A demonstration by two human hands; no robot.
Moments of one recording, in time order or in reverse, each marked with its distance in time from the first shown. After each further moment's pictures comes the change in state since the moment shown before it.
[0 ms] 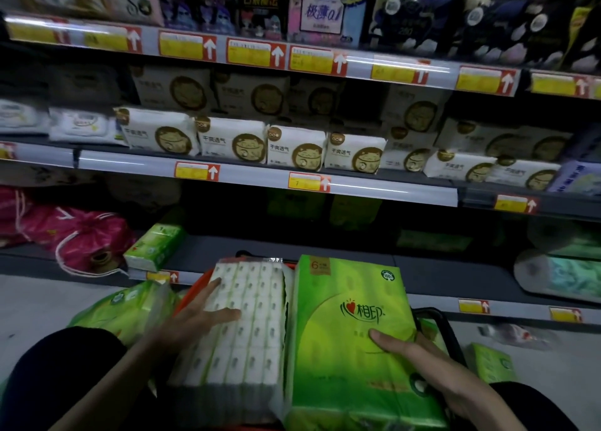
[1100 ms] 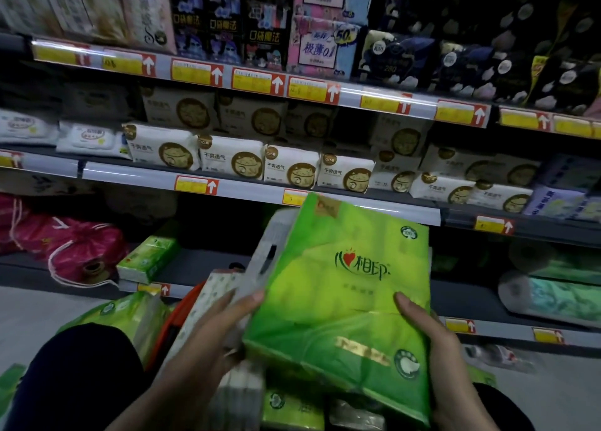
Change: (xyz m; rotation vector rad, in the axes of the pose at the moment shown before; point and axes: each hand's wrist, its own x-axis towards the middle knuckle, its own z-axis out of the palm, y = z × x) left_hand -0.095 0.077 0.069 -0.758 -0.002 0.037; right_hand -0.053 -0.030 0.016 0.654 0.249 -0.406
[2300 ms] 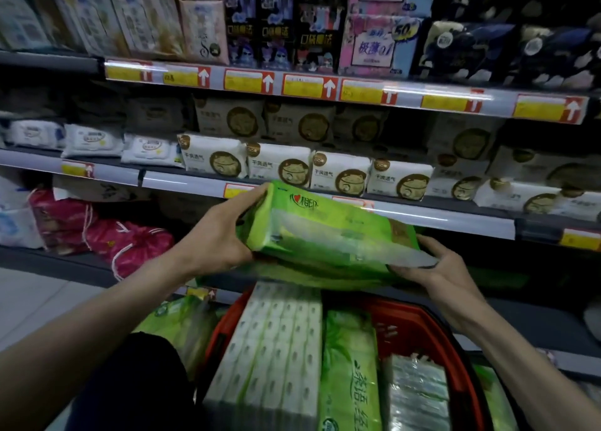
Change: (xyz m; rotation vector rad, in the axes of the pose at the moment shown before) left_hand 0.077 0.146 -0.067 1.059 -0.116 0.879; right_hand 0.128 -0.019 0.057 -0.526 -0.211 -0.295
